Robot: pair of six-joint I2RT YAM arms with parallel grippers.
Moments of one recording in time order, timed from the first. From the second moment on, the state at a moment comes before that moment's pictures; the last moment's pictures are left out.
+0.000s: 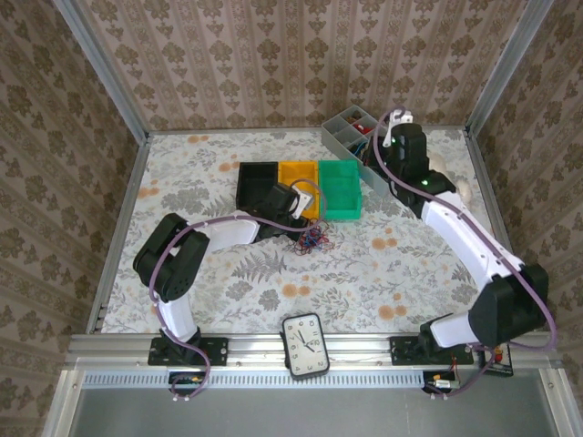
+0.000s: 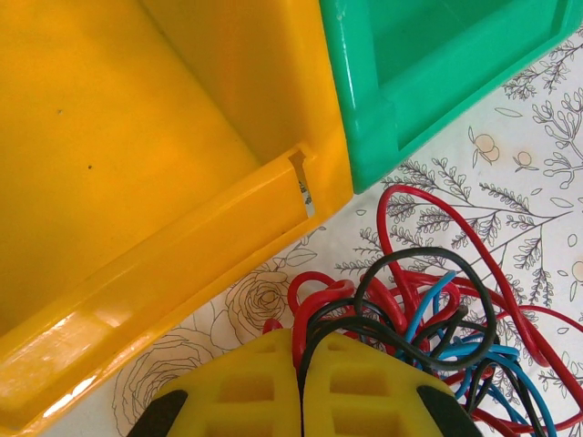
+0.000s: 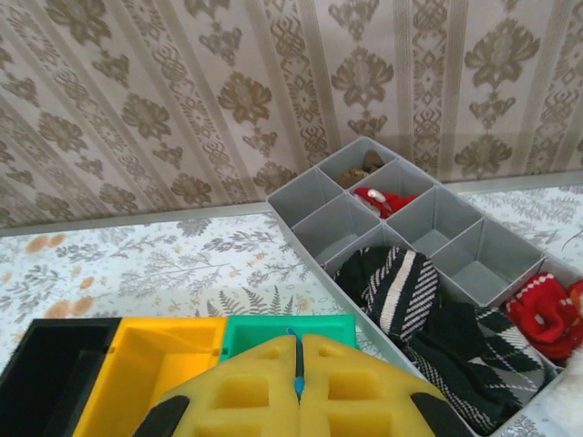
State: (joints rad) left arm -0.73 1.81 1.04 -0.10 0.14 -0.12; right arm 0.29 1.44 1.25 -0.19 0.16 0.31
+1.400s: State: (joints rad) left arm -0.70 1.81 1.04 -0.09 0.18 -0.12; right arm 0.37 1.80 1.41 -0.35 0.21 0.40
